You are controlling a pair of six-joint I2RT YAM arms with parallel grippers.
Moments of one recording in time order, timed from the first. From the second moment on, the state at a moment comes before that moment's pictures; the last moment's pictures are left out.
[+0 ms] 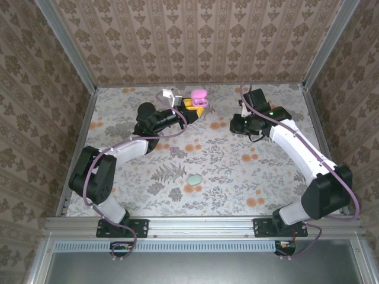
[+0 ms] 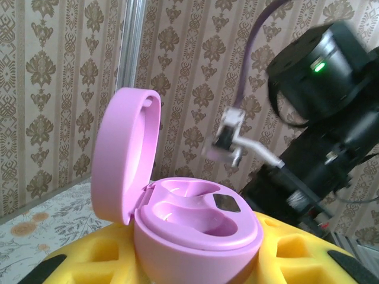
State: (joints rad) left arm -0.52 1.65 0.96 0.94 0.80 -0.39; right arm 0.35 1.45 1.35 -0.84 -0.12 0.44
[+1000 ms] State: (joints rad) left arm -0.53 1.65 0.99 0.94 0.92 -0.38; right arm 0.45 1.45 1.59 -0.67 -0.35 0.31
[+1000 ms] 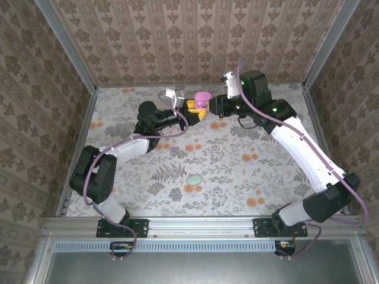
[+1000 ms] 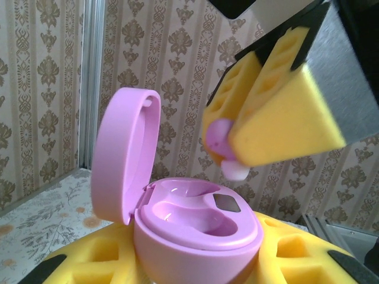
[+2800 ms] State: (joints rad) left arm -0.53 1.66 1.00 0.91 0.96 -0.40; right arm 0.46 1.48 1.60 -0.69 -0.35 0.15
